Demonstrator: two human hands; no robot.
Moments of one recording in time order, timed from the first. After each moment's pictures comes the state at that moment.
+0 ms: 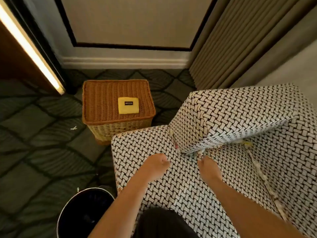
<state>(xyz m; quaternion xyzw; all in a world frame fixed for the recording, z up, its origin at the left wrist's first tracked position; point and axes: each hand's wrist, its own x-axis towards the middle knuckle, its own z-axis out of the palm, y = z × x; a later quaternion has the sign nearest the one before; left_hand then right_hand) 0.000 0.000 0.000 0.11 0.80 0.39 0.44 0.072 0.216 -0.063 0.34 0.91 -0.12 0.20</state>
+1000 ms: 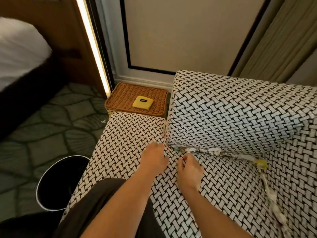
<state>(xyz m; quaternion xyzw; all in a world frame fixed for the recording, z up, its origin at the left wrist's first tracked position) 0.104 0.152 -0.066 -0.05 0.96 0.22 0.14 0.112 0.271 -0.151 0.10 0.96 -0.23 -0.10</state>
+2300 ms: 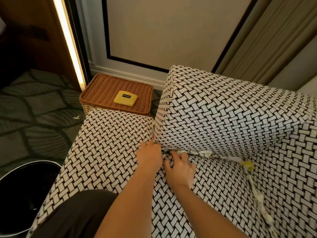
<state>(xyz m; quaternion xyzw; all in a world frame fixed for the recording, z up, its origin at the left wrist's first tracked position) 0.052 0.163 -0.110 0.00 0.98 0.16 0.14 0.091 0.266 -0.139 0.09 0.99 -0.06 0.02</state>
